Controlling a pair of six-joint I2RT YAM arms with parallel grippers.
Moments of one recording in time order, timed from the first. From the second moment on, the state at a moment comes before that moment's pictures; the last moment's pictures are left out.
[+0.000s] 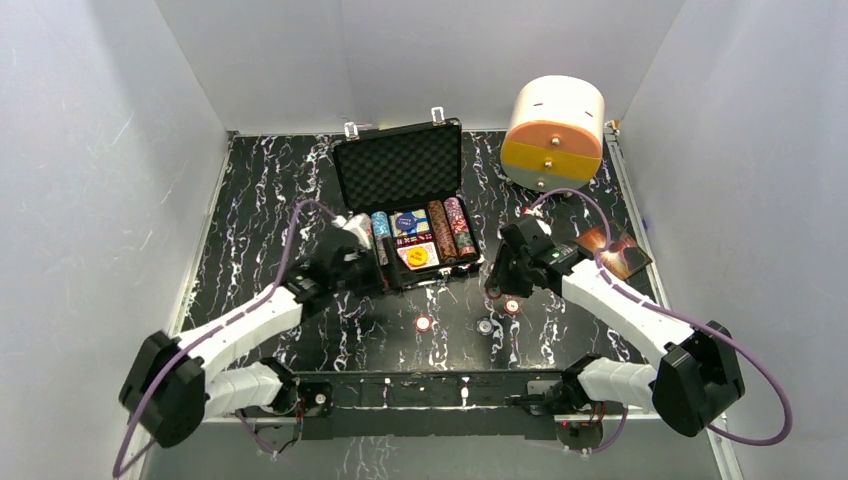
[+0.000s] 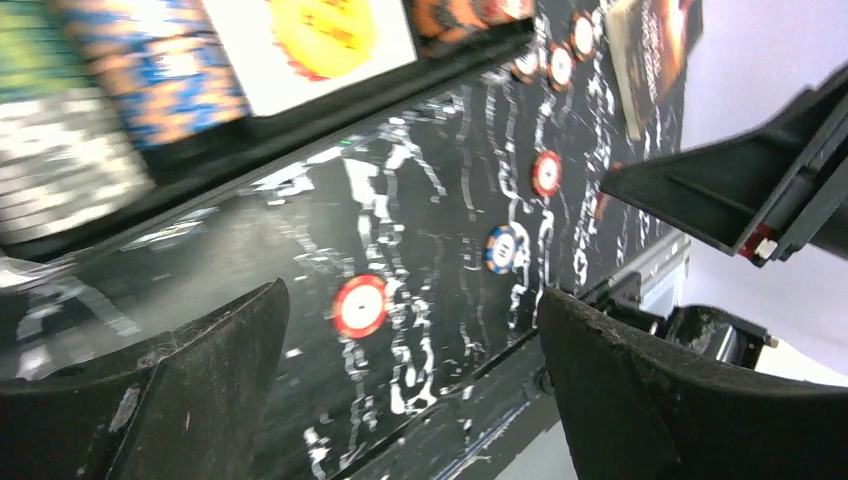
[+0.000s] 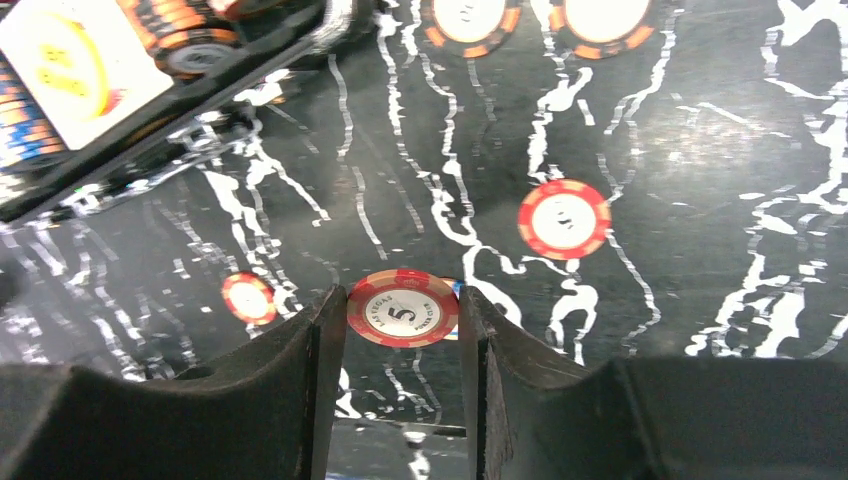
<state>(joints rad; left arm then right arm) -0.60 1.09 0.60 -0.19 0.22 -0.81 0.62 1.18 0.82 -0.73 0.10 0.84</state>
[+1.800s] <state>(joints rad) -0.78 1.66 1.18 -0.12 0.22 -0.15 0.14 1.17 0.81 -0.46 -0.33 0.81</state>
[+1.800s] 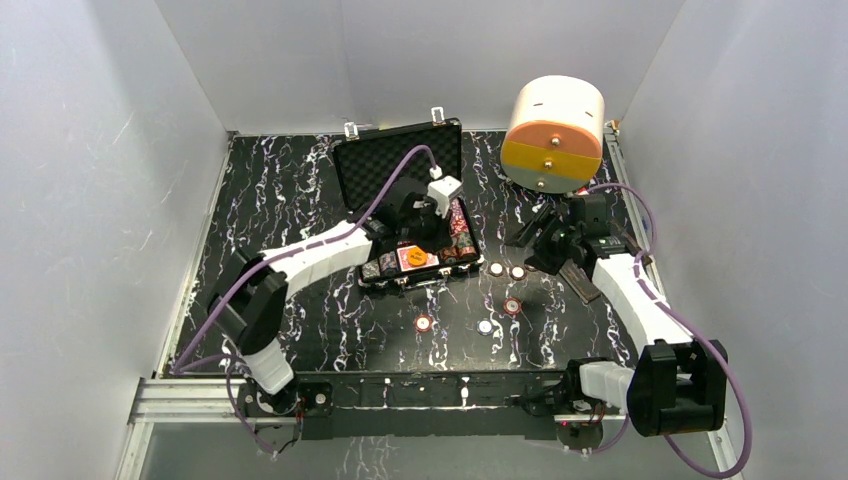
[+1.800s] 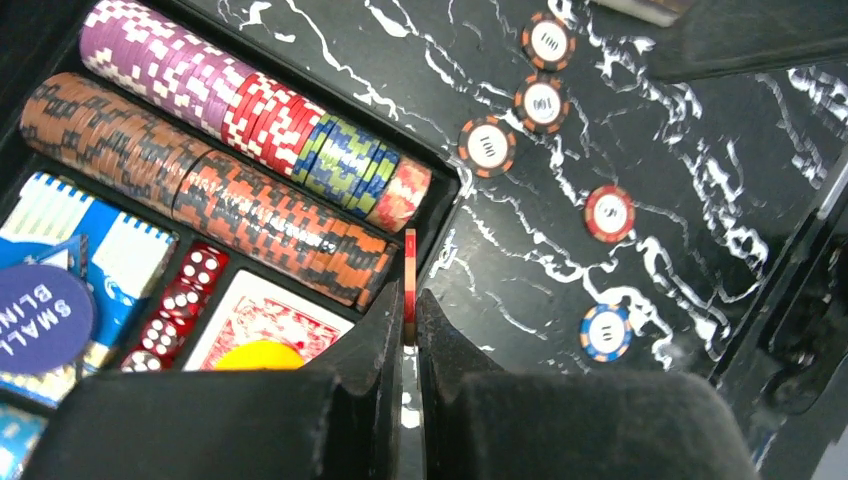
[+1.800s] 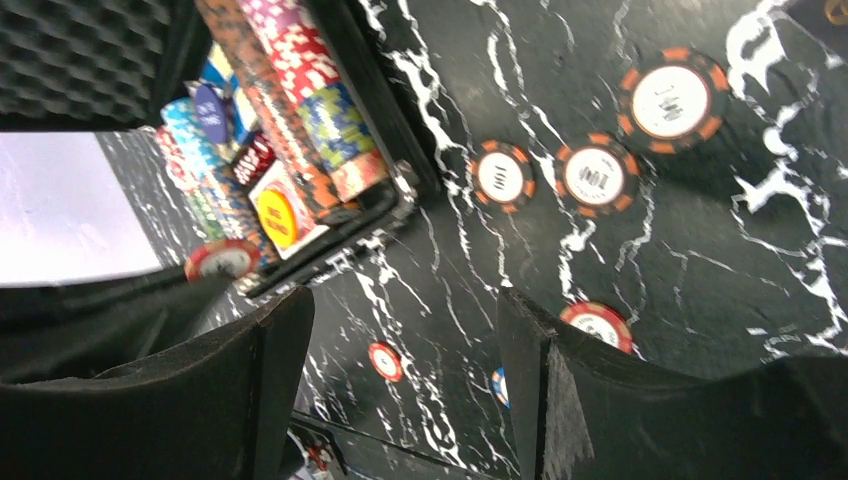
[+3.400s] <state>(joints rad) -0.79 2.05 1.58 -0.43 0.38 0.30 0.10 1.08 0.70 -0.53 -0.37 0.77</state>
